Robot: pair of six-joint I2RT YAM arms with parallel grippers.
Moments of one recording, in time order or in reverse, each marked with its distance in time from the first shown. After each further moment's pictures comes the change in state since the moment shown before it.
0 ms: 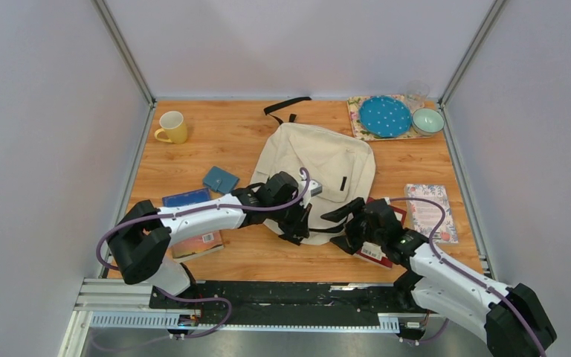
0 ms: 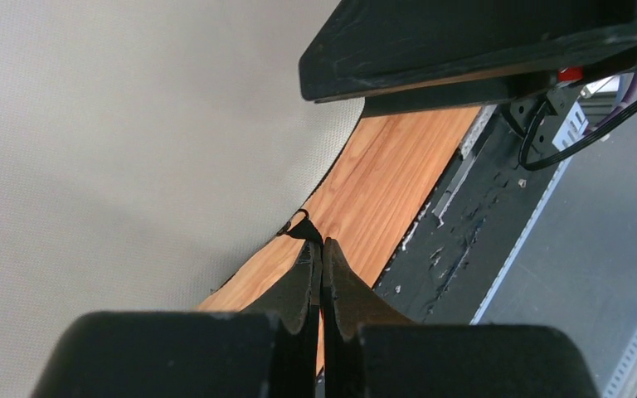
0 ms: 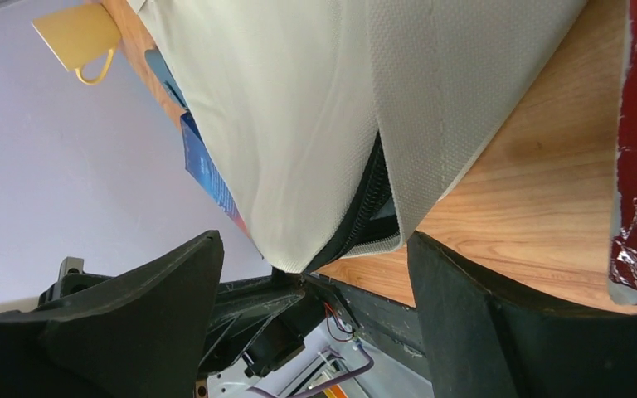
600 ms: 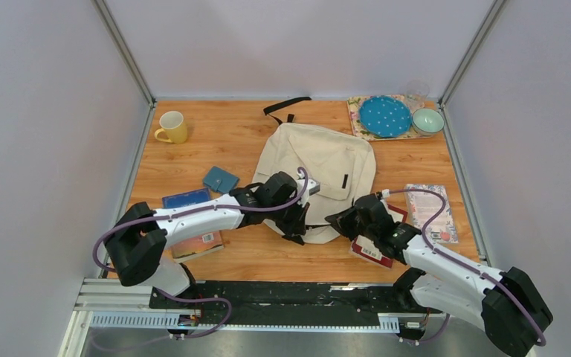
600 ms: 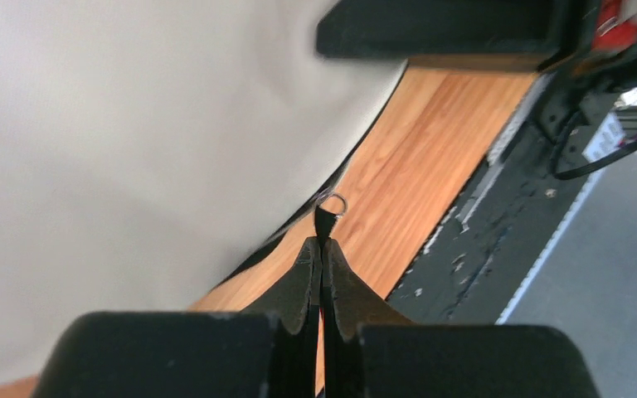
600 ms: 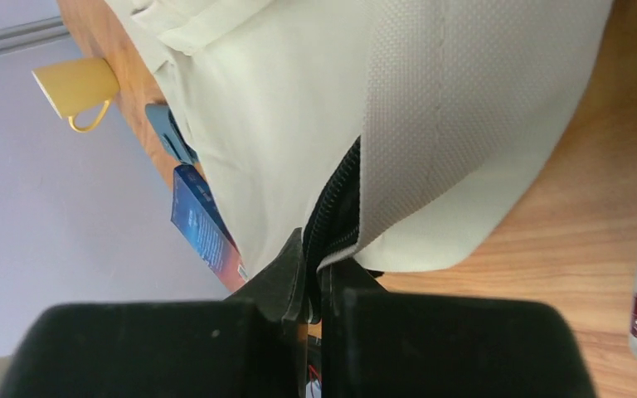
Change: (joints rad) left arm -0.002 -0.001 0.023 -0.019 -0.045 -0.001; right arm 0.068 0.114 0.056 0.026 0.218 0.000
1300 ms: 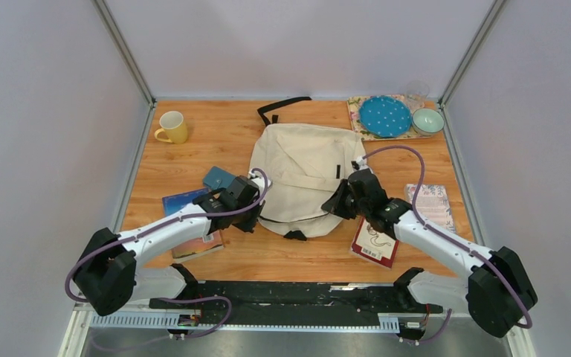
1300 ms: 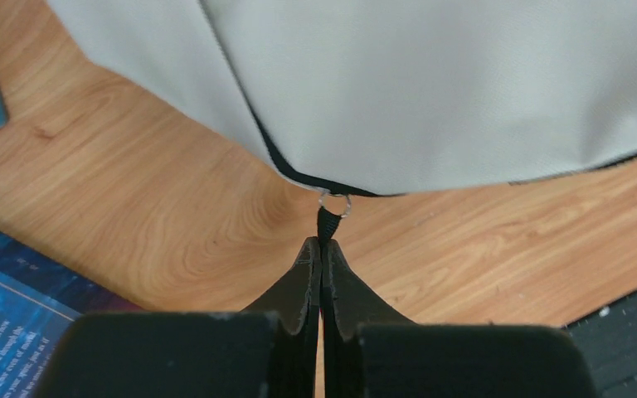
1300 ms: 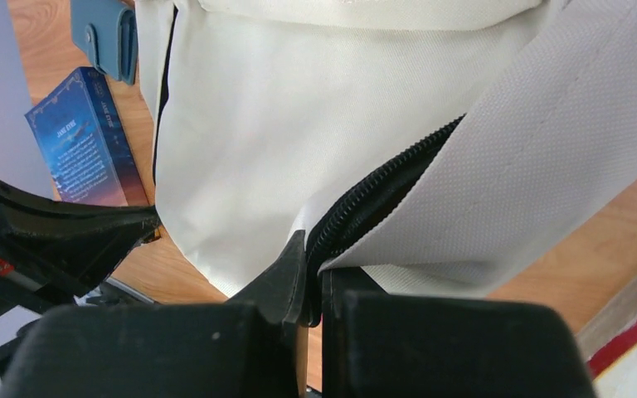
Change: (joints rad) left arm 0.221 -0.254 -0.234 -0.188 -0.388 0.103; right arm -0.066 0.160 0.256 -0.085 -0.099 -0.681
